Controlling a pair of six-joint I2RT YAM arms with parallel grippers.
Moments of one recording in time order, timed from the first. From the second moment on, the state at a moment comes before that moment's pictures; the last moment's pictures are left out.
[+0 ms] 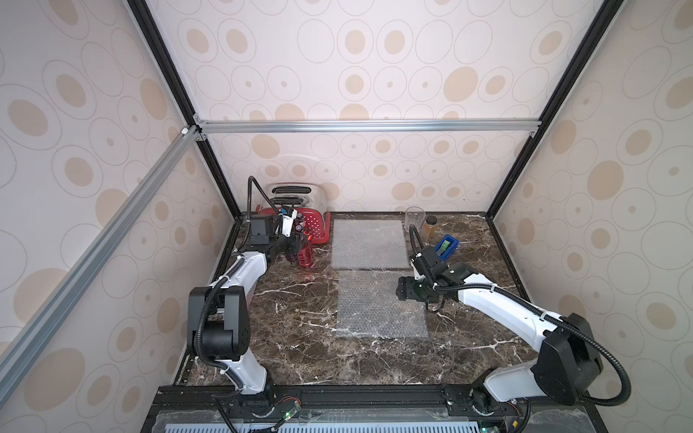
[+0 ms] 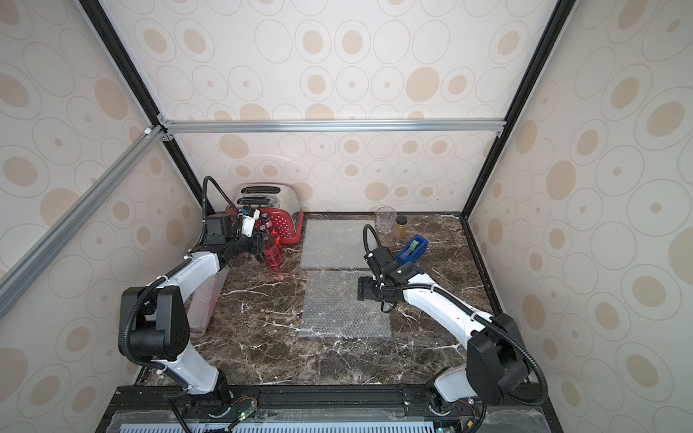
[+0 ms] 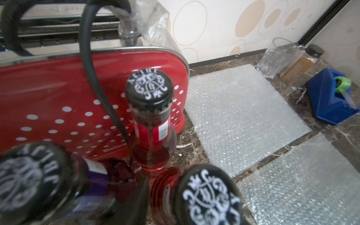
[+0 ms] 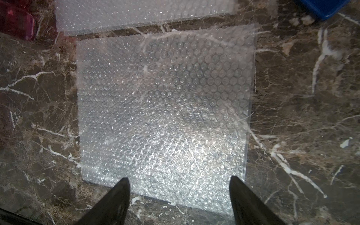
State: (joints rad) left arm 0.01 1.67 1.16 -0.07 0.45 0.15; right arm 0.56 1.42 1.05 -0.74 -0.02 0.59
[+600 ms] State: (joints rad) left arm 0.01 1.49 1.09 -0.23 0.63 0.21; right arm 0.65 1.44 1.05 -0.61 -0.08 0.49
